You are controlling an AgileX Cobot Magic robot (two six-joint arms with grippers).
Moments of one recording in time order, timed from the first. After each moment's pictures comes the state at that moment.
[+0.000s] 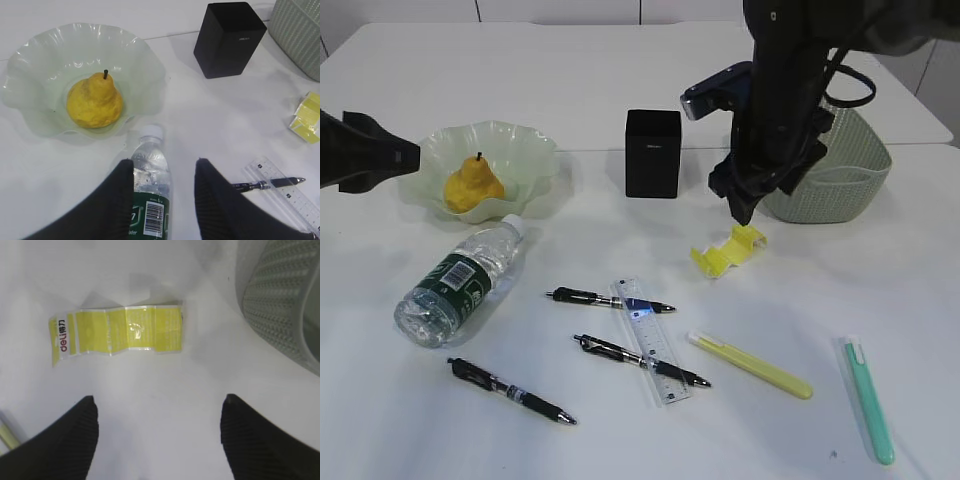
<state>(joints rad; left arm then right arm) -0.23 1.32 -0.78 -0.79 0.17 0.68 0.34 2.15 -1.87 -0.18 1.22 -0.15</state>
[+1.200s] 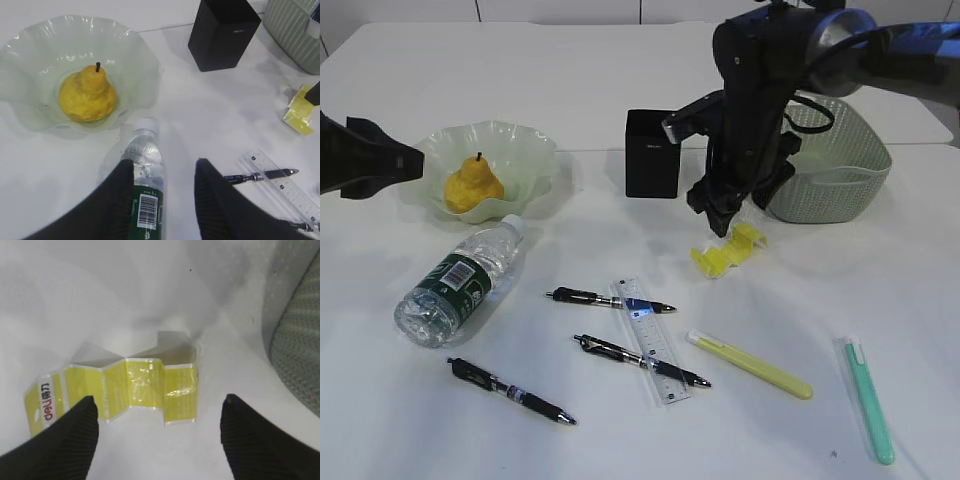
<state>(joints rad) -0.23 1.32 -0.78 -0.79 0.20 0.68 0.34 2.33 -2.02 -0.18 1.19 -0.14</state>
